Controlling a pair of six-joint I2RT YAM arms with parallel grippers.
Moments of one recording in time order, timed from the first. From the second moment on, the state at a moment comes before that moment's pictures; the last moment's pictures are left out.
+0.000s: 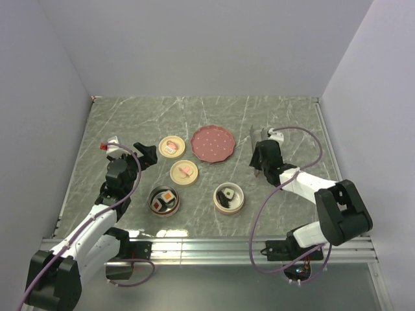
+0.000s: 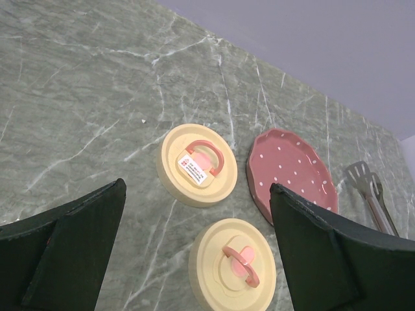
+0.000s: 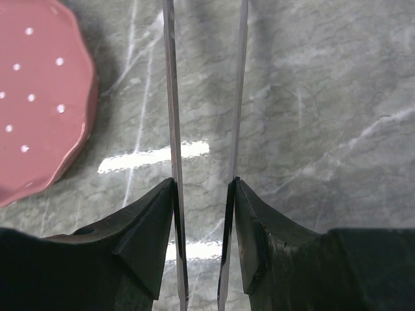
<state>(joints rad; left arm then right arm) -0.26 0.85 0.33 0.38 -0.20 -0.57 0.37 1.41 0.61 0.14 0.29 0.49</state>
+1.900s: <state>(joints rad) -0.25 0.85 0.33 0.38 -0.20 -0.57 0.42 1.65 0.91 -0.17 0.45 0.52</state>
